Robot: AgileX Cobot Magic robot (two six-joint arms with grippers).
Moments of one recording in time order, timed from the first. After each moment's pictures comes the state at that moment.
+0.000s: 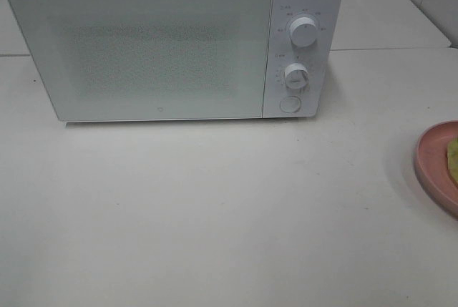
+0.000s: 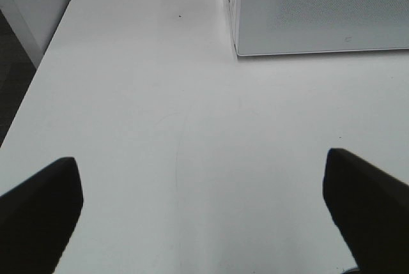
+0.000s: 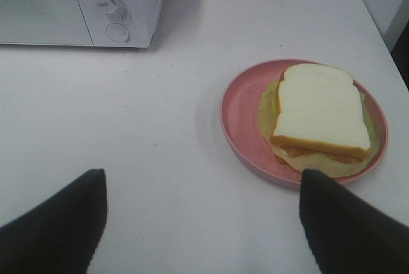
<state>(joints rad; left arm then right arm) -0.02 0.00 -0.50 0.01 1.04 0.02 0.05 -0.01 -0.51 0.01 1.04 0.01</state>
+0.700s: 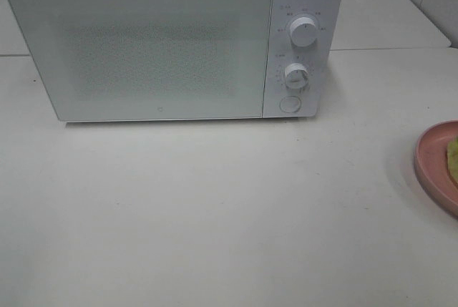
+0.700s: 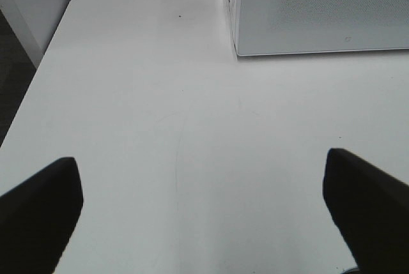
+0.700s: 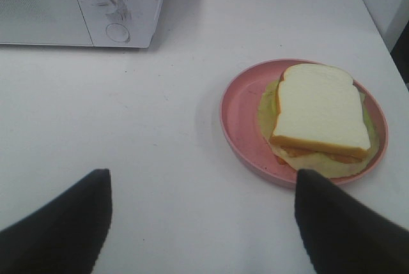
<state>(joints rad) -0.02 0.00 -0.50 0.01 1.04 0.02 0.05 -0.01 -0.51 0.01 1.04 0.01</state>
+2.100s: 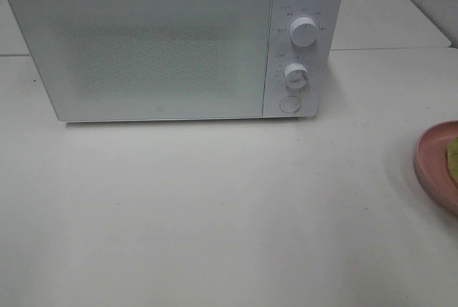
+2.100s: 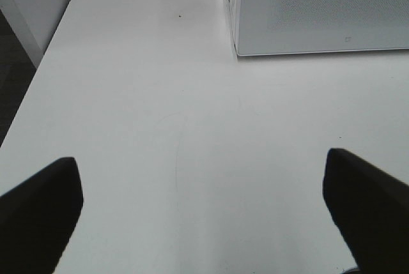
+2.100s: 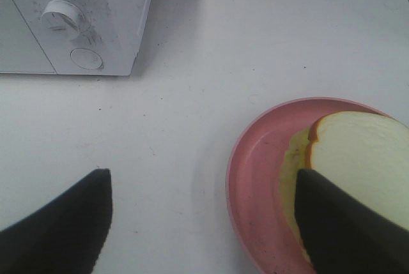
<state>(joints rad) -0.02 0.00 -0.50 0.01 1.04 0.02 0.05 0.77 -0.39 0.01 0.24 0.01</state>
